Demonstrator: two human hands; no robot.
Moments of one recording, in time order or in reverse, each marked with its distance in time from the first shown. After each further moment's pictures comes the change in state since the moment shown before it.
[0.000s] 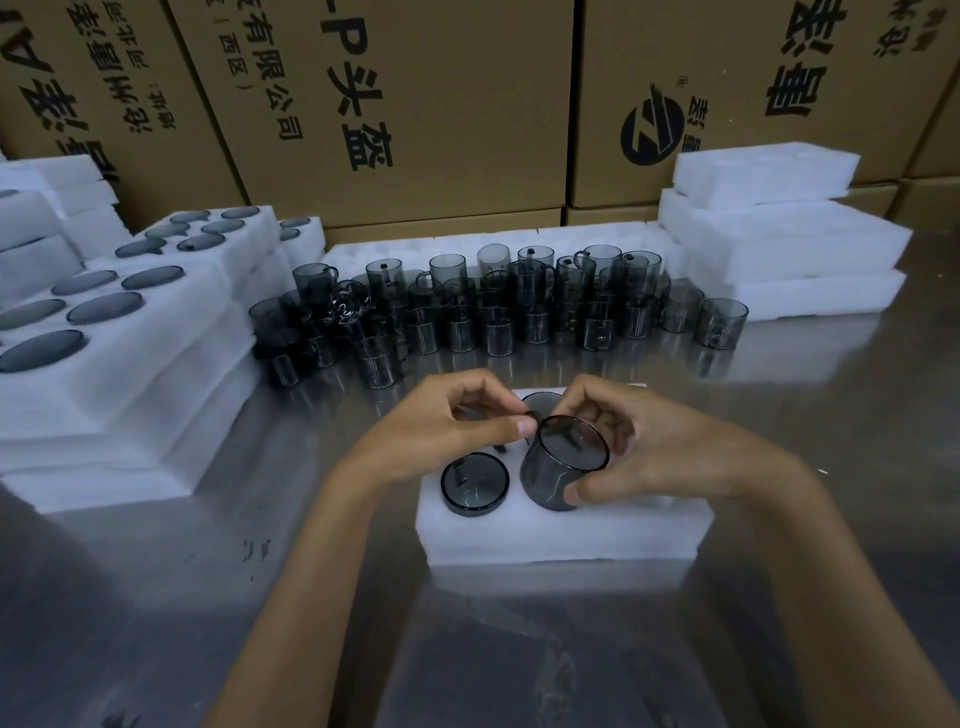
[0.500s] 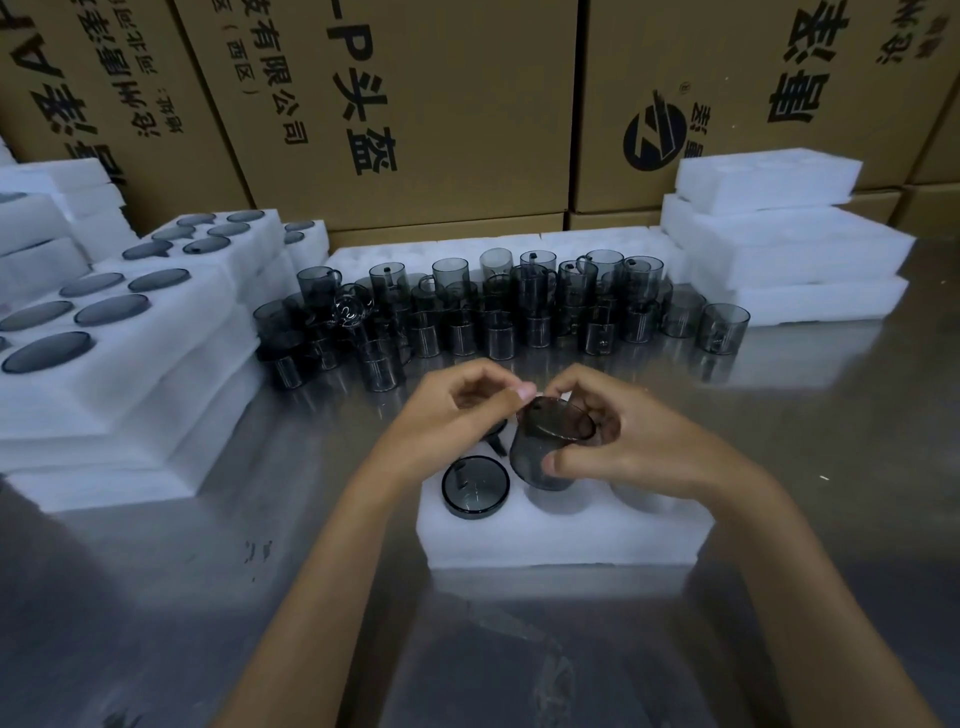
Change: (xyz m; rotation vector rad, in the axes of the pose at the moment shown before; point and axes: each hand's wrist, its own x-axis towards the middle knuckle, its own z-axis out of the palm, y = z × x) left_hand 0.007 -0.004 0.013 -0.090 0.187 0.088; right_hand 0.014 0.003 0.011 0.029 0.128 -0.071
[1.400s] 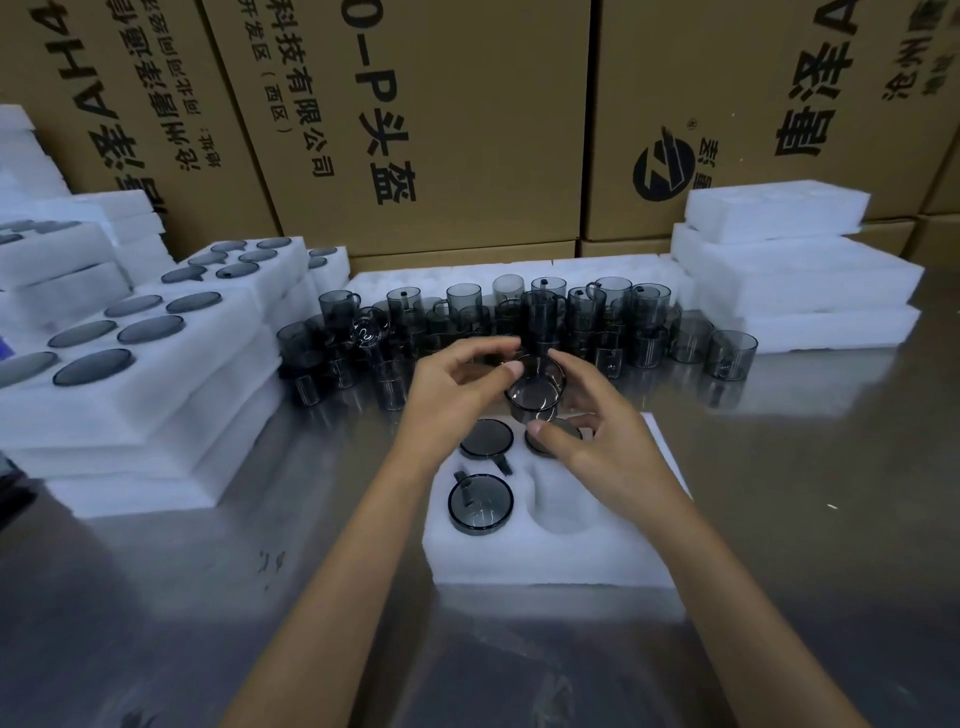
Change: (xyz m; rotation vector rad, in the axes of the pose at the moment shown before) left_hand 0.027 0.005 0.002 -0.150 0.290 0.067; right_hand 0.022 0.015 0.032 0.121 0.404 -0.112
